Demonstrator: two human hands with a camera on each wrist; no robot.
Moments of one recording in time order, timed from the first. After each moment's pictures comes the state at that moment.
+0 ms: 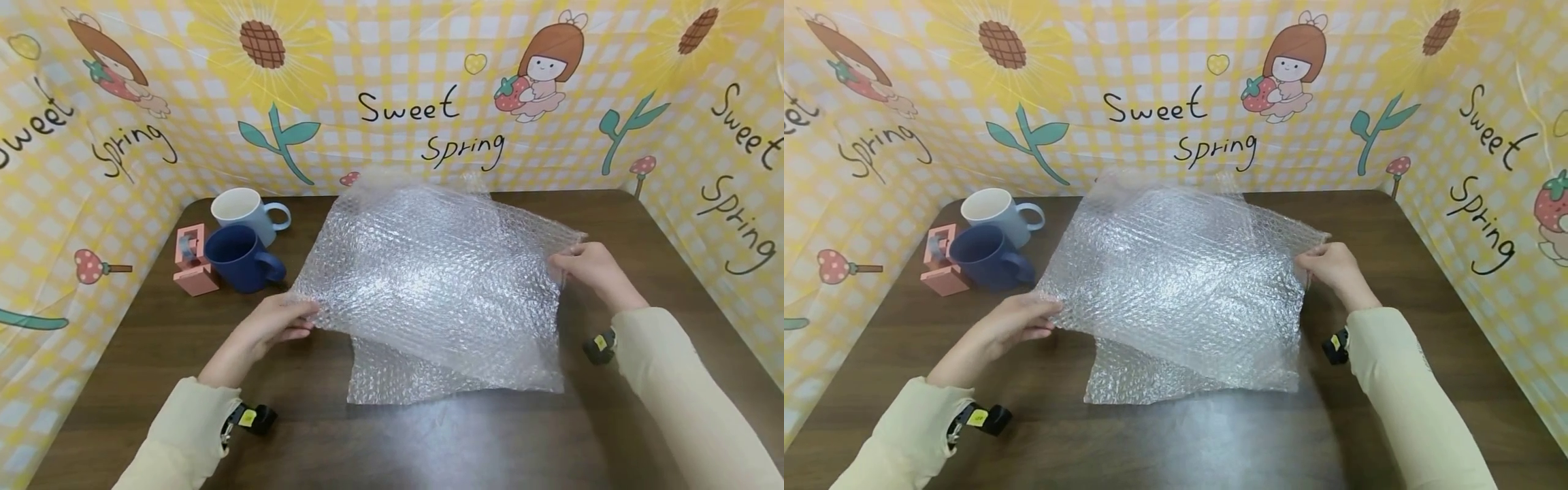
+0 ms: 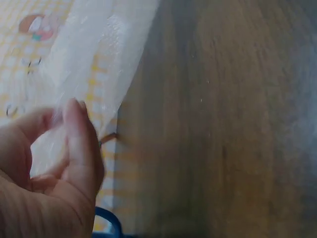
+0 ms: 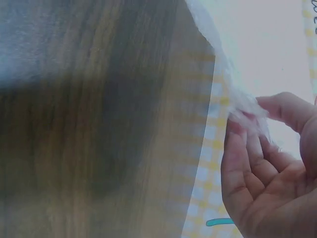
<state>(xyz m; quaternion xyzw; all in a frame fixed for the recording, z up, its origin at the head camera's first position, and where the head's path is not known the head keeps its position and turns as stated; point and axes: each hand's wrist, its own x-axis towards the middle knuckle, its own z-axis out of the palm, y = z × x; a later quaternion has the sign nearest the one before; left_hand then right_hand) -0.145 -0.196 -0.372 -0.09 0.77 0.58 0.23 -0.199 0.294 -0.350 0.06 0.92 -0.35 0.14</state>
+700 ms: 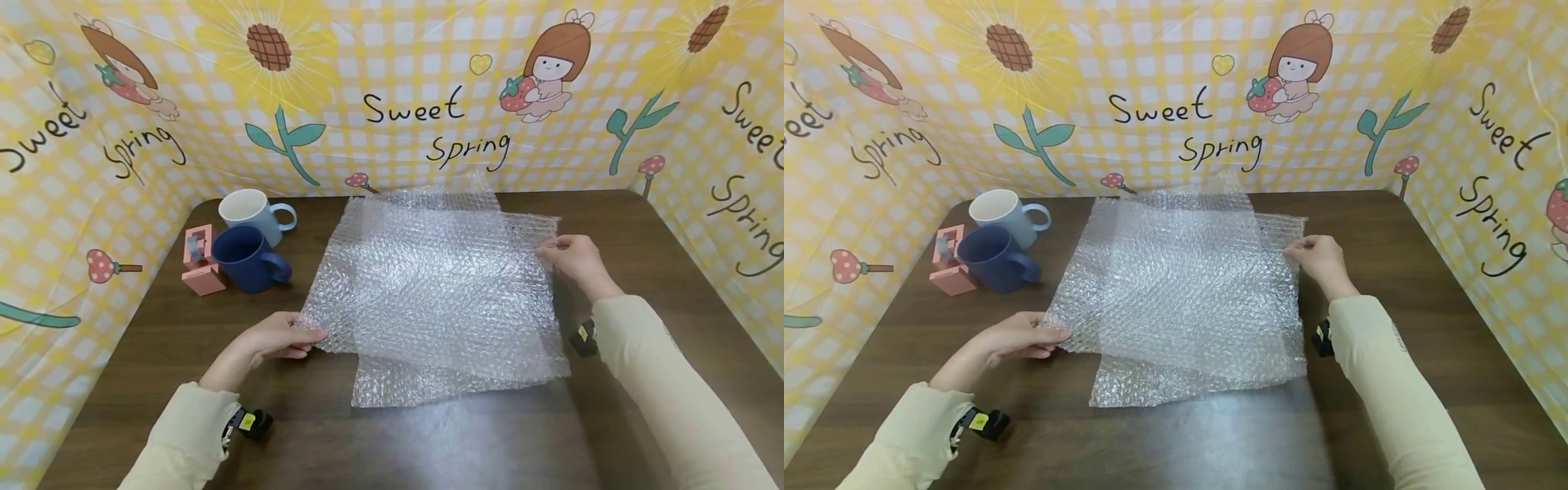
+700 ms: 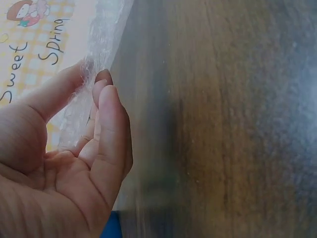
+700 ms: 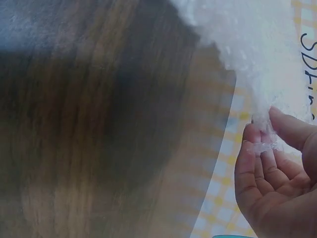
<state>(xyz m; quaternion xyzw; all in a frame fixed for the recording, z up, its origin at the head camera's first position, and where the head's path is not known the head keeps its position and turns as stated) -0.137 -0.212 -0.387 -0.05 0.79 0.52 0.33 -0.216 0.269 -0.359 0.07 0.92 -0.37 0.10</state>
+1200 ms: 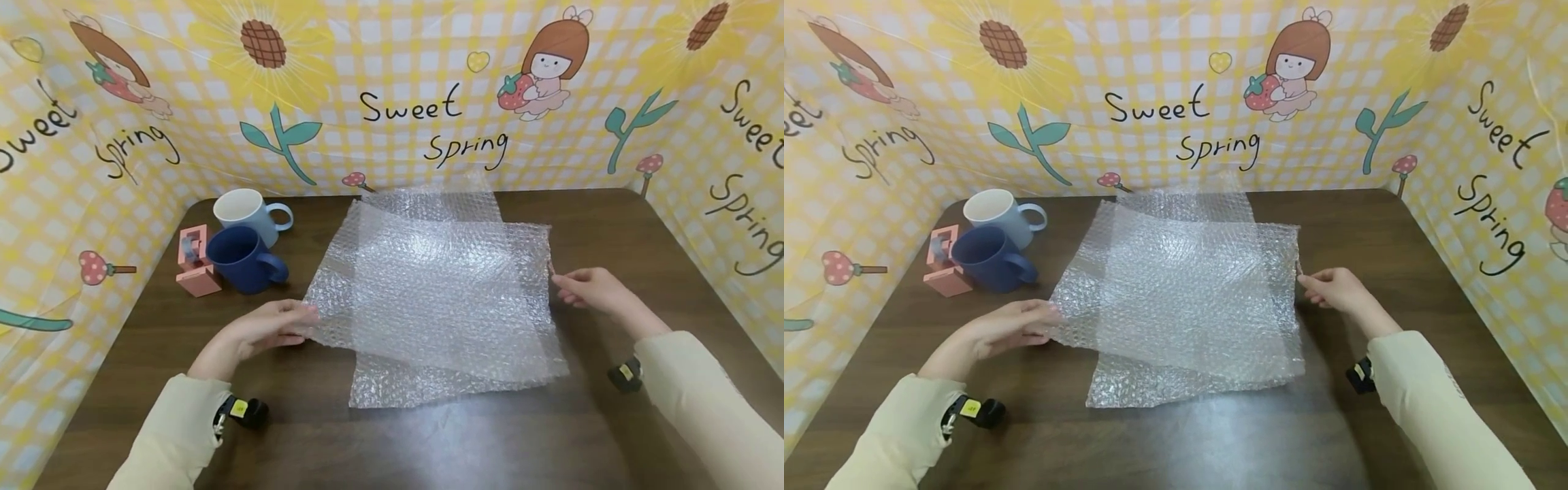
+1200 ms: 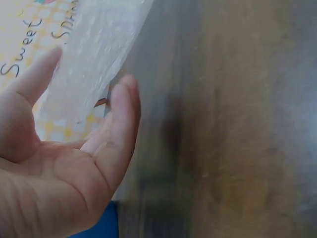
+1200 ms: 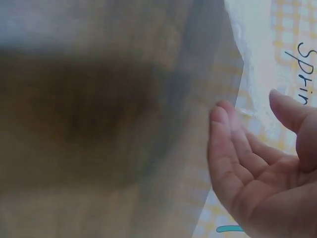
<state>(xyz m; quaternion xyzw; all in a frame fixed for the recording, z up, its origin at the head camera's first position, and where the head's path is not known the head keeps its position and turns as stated) -0.156 -0.223 -0.385 -0.03 0.76 0.55 0.36 -0.182 0.301 -0.371 0.02 0.90 -0.38 0.22</state>
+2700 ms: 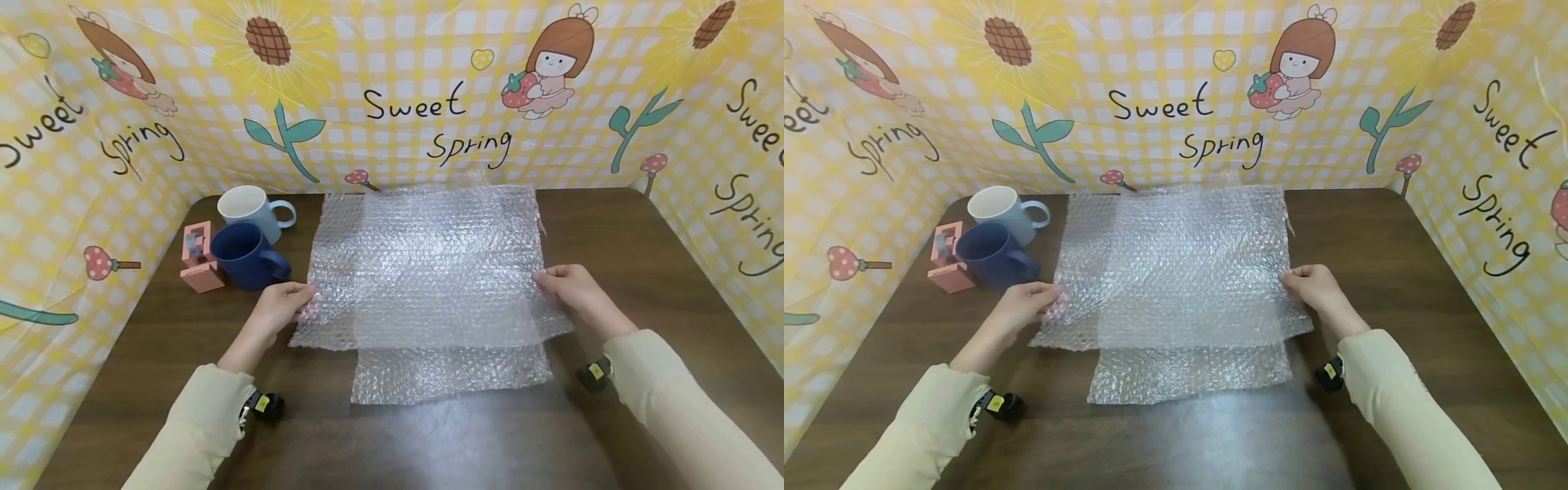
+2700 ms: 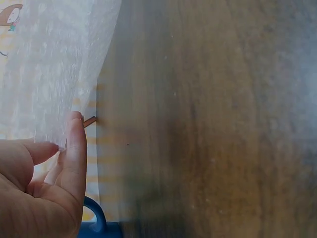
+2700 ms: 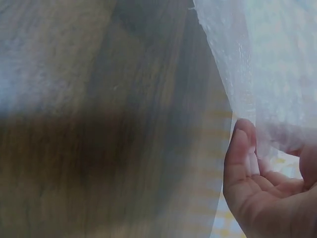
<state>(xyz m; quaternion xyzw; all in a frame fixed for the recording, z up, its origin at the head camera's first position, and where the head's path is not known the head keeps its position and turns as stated) -0.161 -0.200 -0.386 -0.10 0.85 0.49 0.15 -0.178 0.262 -0.371 0.05 0.88 -0.43 0.19</state>
